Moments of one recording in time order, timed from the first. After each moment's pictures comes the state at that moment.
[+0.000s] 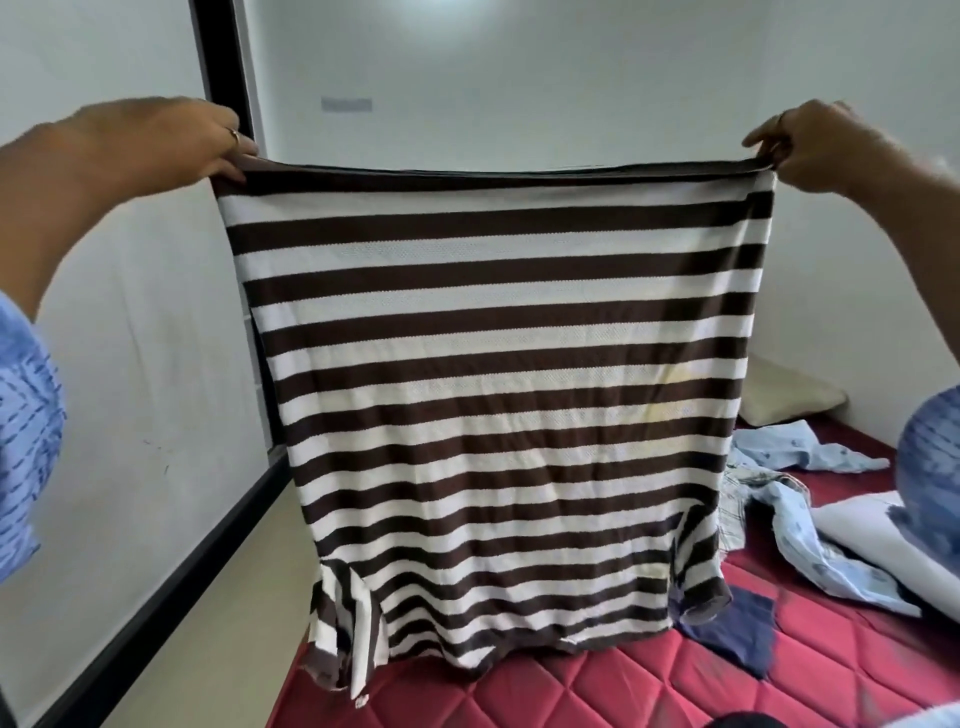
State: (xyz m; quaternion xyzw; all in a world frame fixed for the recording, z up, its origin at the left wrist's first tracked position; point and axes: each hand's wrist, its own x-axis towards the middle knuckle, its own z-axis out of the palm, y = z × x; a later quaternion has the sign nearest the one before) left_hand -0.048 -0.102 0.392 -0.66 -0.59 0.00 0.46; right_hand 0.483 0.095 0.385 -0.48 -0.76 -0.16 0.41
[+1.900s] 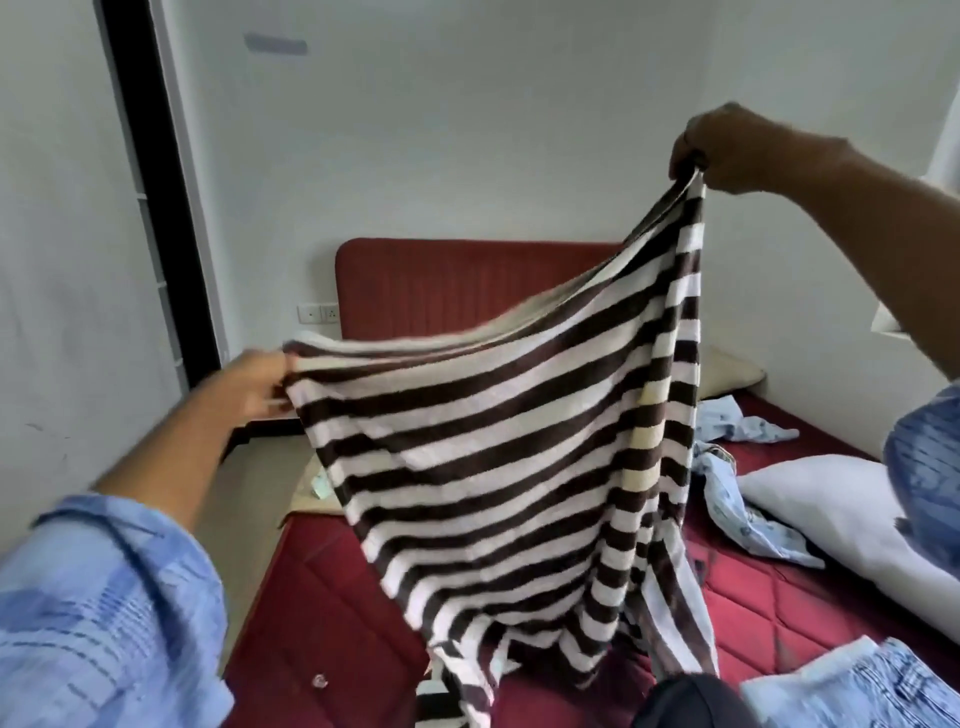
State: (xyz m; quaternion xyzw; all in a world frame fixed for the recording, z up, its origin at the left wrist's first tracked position) left_hand -0.004 -0.009 0.166 -0.36 -0.70 -0.51 -0.35; right_hand 0.448 0.086 0.377 -0.47 -0.81 -0.29 0.18
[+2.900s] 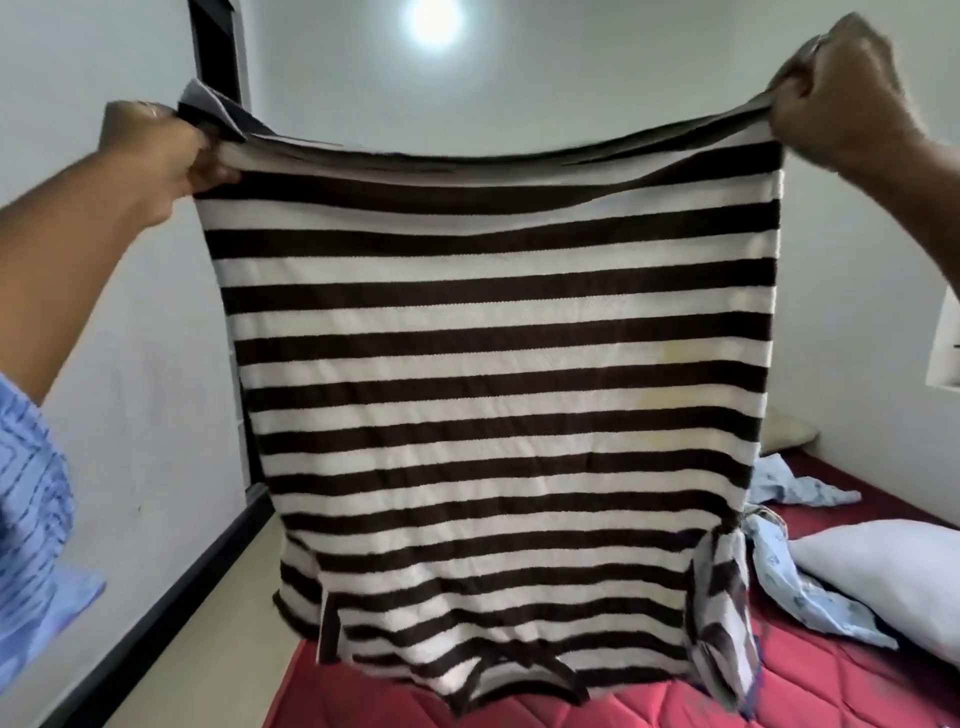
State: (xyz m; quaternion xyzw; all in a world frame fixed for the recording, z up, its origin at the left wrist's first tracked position) left_hand -0.032 -0.107 0.415 -0.42 -0.53 -0.74 -0.03; right_hand 0.484 0.016 0.423 -0.41 -0.66 -0.25 0.57
